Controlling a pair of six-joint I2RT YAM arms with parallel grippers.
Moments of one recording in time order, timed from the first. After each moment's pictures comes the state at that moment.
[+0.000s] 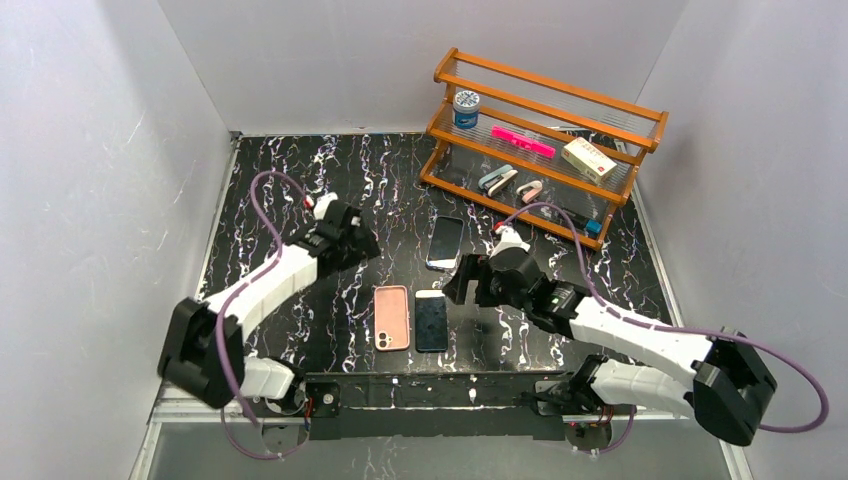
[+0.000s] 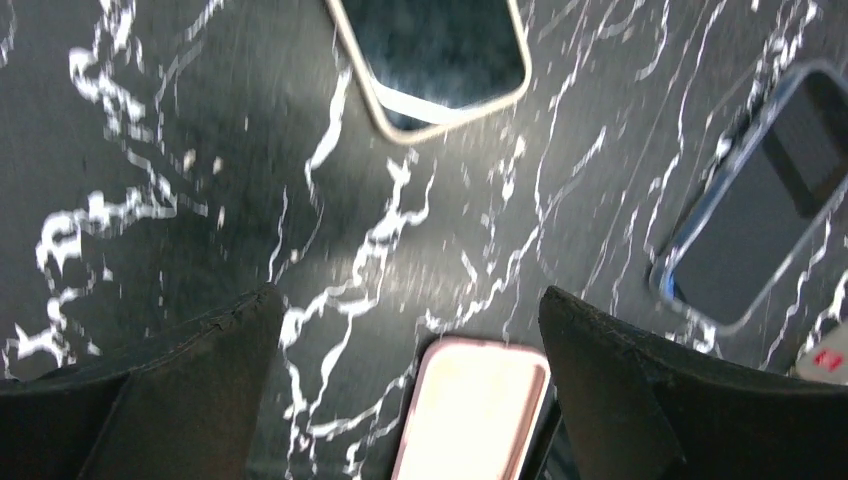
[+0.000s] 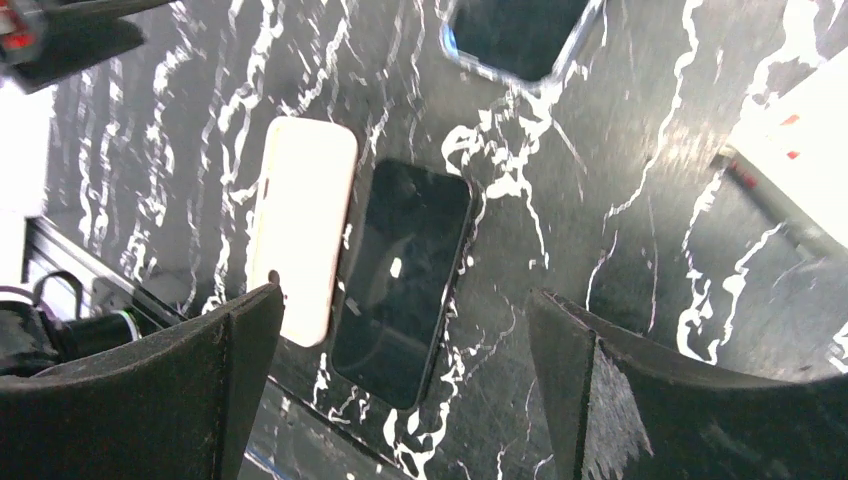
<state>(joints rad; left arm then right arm) -0.48 1.29 0.83 -0.52 -0.28 -0.75 0.91 1.08 0.57 -0.13 0.09 0.79</state>
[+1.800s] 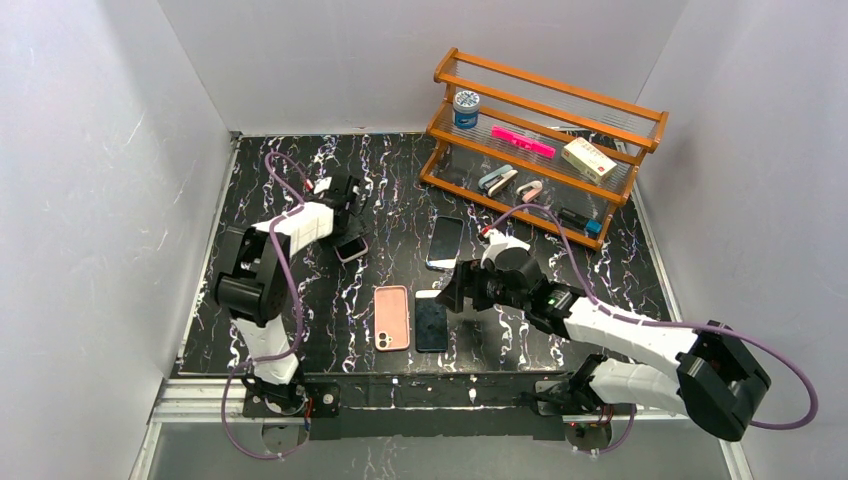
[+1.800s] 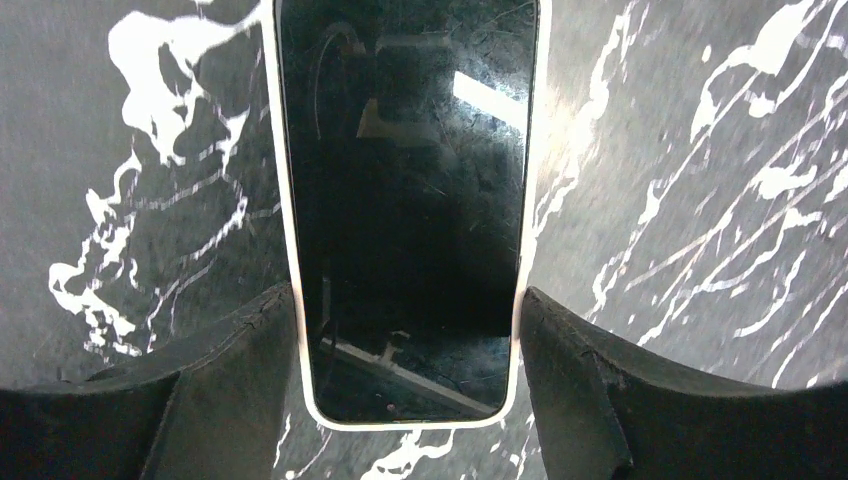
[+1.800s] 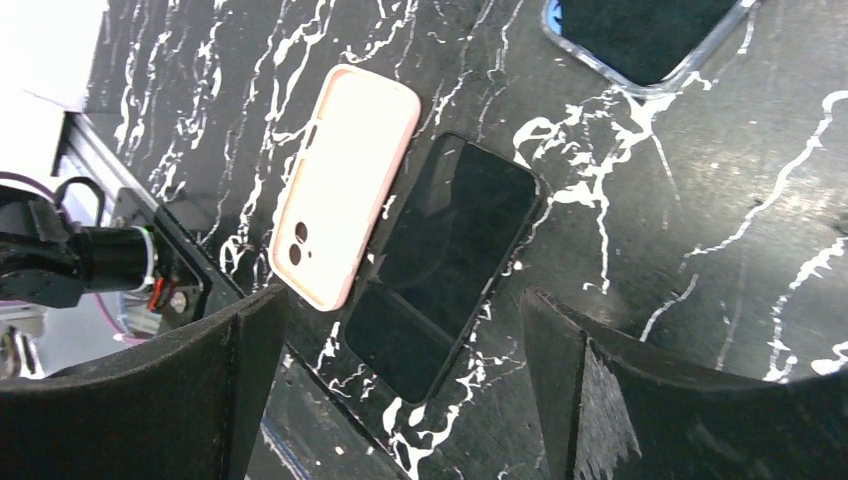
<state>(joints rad) -0.30 1.84 1.17 -0.46 -0.30 -0.72 0.86 1.09 0.51 0.05 -0.12 0.64</state>
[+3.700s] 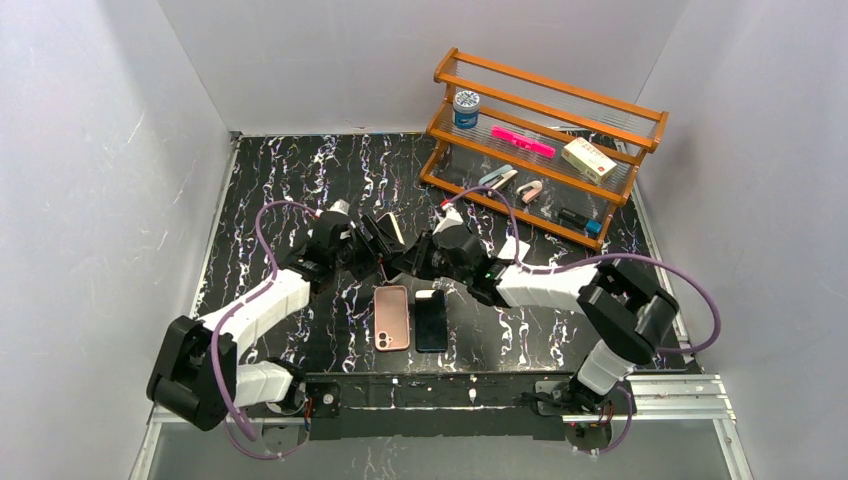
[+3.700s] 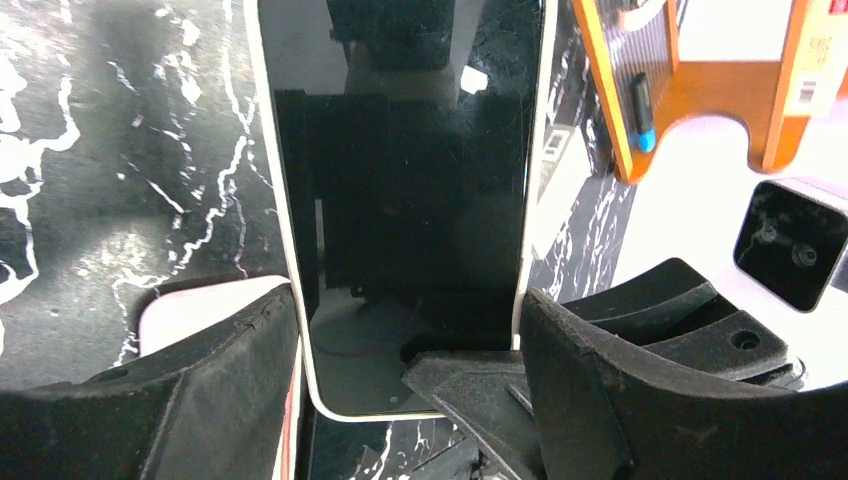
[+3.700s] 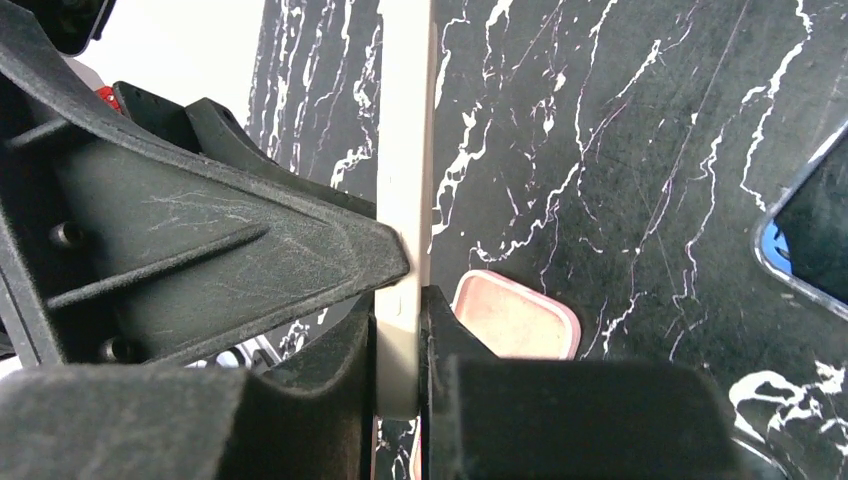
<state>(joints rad) -0.44 1.24 0.66 -0.08 0.19 -1.01 0.94 1.64 0.84 0.40 -0.02 0.95</state>
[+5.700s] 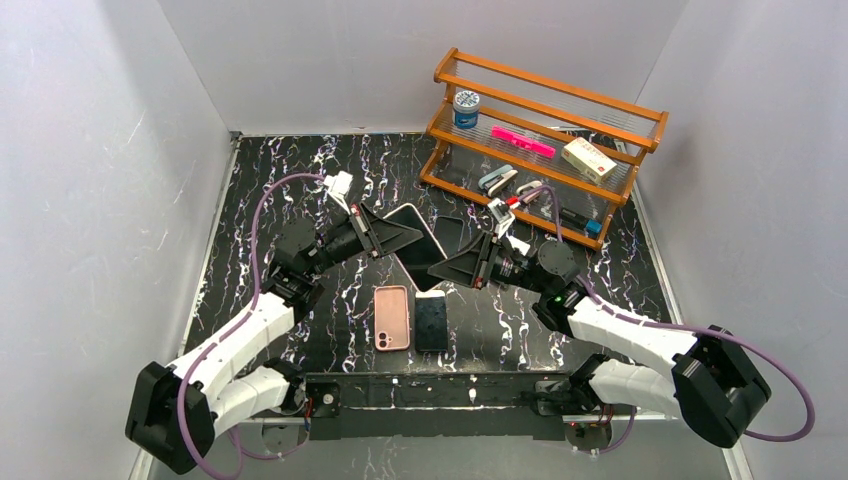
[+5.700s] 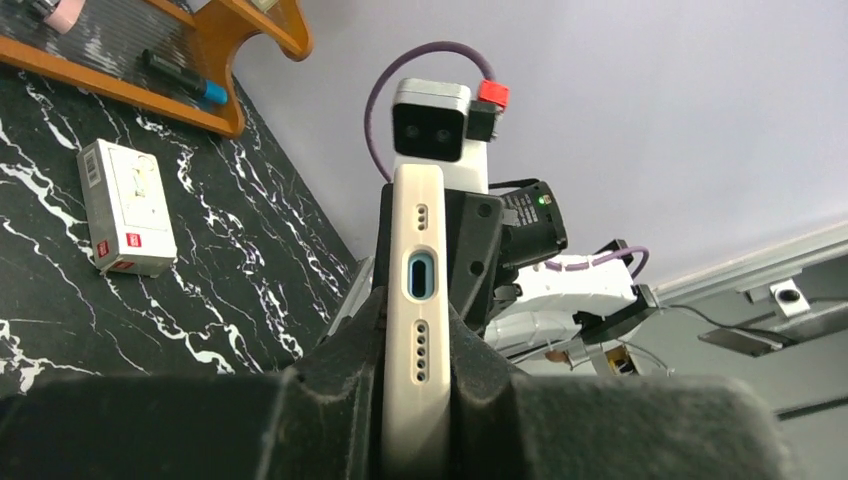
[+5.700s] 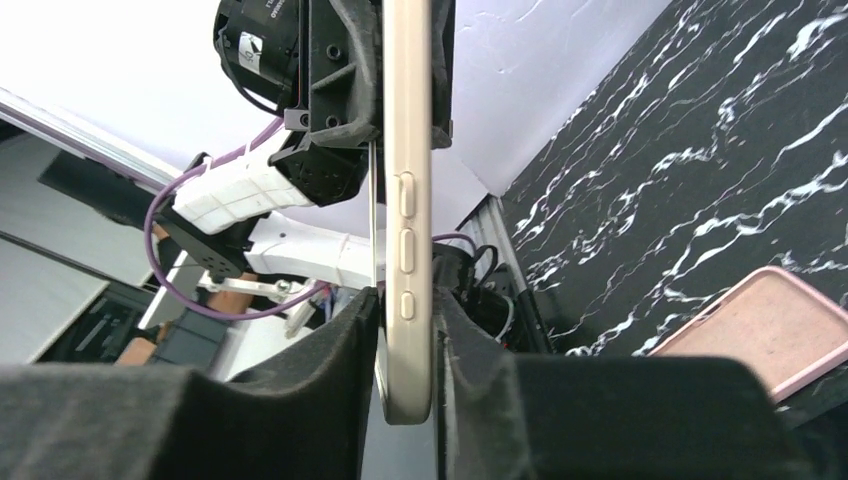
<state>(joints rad) -0.51 1.01 0.62 0.54 0.62 -1.12 0.75 1.09 0.47 0.84 -0.59 1.11</state>
